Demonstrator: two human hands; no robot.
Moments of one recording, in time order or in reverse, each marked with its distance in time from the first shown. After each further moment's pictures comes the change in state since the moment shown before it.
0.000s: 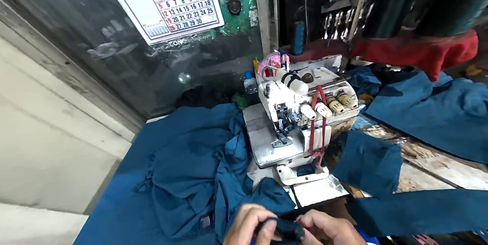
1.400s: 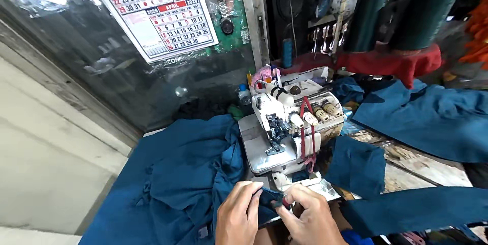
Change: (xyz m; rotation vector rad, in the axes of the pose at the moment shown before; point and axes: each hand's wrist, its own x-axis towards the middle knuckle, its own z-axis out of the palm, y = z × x) left_hand 0.069 -0.030 0.000 0.359 0.276 0.385; right_hand 0.067 0.026 0.020 -0.328 0.451 -0.340
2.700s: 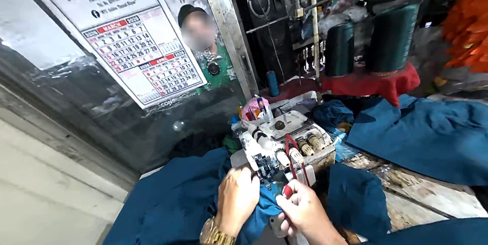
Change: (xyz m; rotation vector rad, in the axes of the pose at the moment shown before) left_hand 0.140 -0.014 0.043 0.555 -0.331 -0.099; right_hand 0.088 -0.005 -0.027 0.627 -0.069 0.643
